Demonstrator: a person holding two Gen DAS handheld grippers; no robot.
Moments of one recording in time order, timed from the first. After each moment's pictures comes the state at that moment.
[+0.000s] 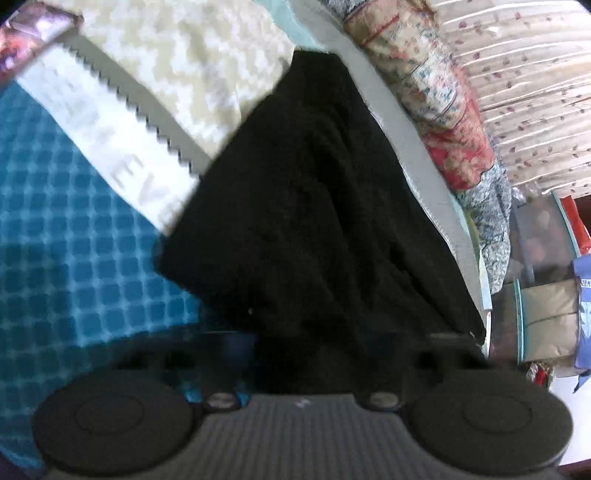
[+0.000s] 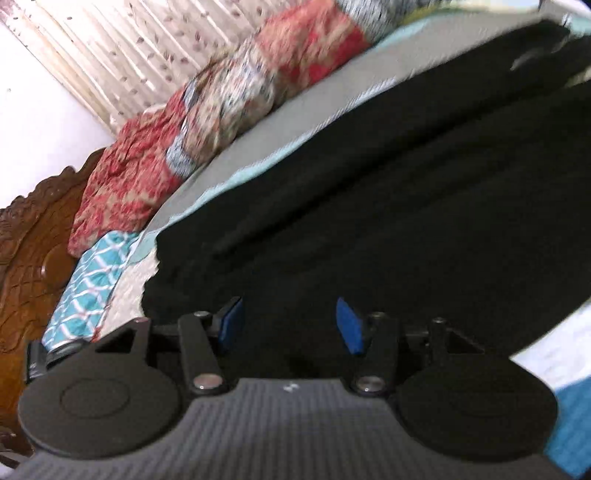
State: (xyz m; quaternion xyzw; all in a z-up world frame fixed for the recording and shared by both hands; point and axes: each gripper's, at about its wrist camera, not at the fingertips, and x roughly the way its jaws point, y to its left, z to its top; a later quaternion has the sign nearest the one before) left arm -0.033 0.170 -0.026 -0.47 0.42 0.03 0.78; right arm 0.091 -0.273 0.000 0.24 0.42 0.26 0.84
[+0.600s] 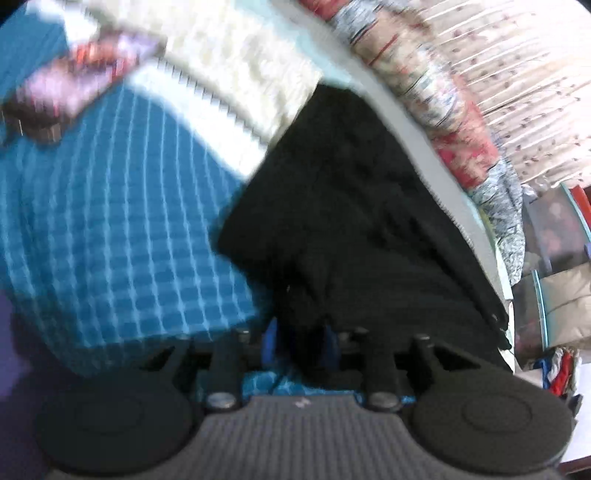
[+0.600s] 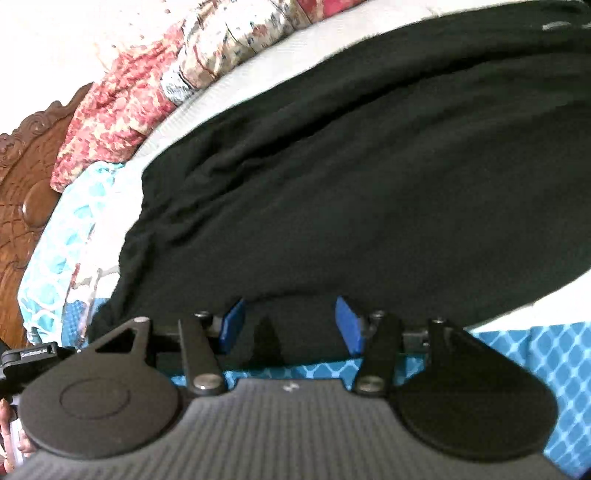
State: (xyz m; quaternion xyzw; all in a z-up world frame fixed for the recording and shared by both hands) left arm -0.130 0.163 0.006 -0.41 0.38 0.07 0.82; right arm 0.078 -0.221 -0.011 0.17 0.47 0.26 0.83
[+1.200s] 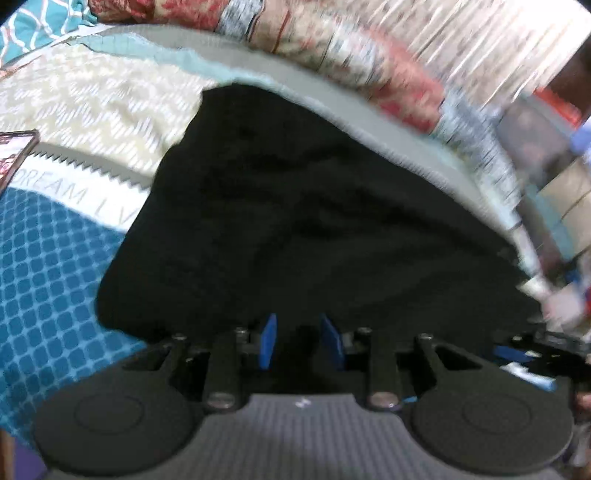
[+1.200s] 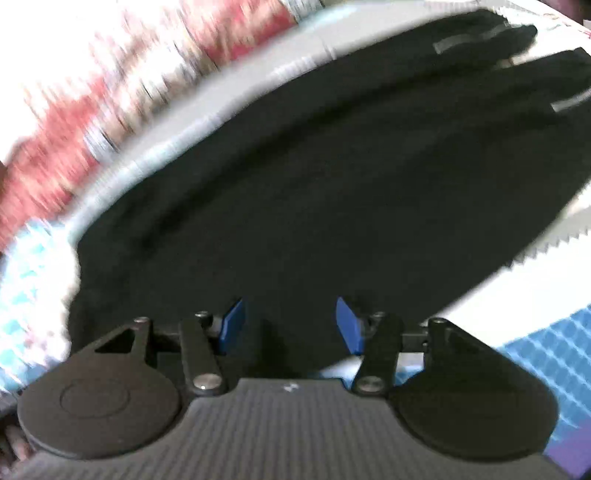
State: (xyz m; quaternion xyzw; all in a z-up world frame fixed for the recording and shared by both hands) left arm -0.065 0.100 0.008 -0.24 0.42 0.02 0.88; right arm 0.108 -0.248 -0.027 0.16 0.47 0.13 0.86
